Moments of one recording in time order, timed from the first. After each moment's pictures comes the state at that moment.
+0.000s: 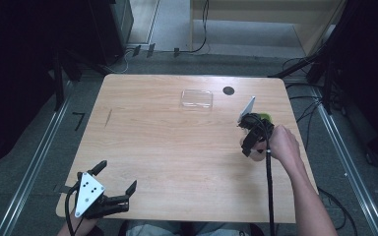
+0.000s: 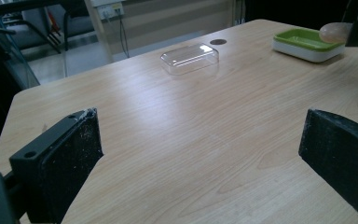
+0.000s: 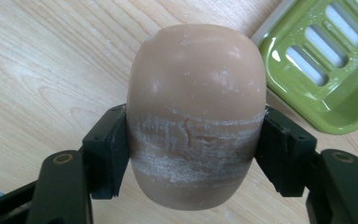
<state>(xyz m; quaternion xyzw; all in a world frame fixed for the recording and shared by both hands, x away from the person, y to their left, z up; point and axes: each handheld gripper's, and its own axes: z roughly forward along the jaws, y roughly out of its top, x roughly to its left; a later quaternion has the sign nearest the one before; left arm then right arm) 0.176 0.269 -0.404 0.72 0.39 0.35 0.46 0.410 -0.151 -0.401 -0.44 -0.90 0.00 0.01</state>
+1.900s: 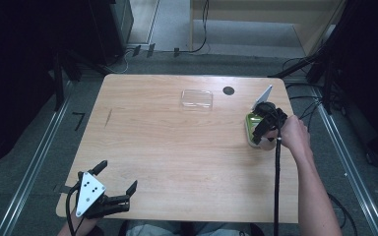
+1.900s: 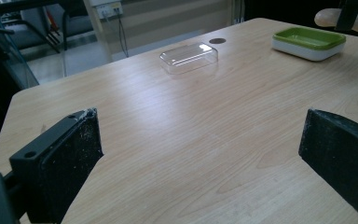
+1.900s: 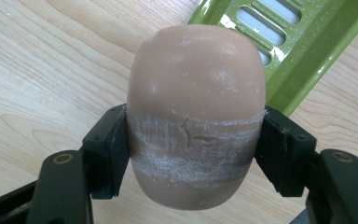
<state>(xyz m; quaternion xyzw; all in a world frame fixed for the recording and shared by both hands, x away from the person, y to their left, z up) 0.177 0.268 -0.404 0.72 0.38 0.35 0.46 0.442 -0.191 -0.395 -0.49 -0.87 -0.02 0.01</state>
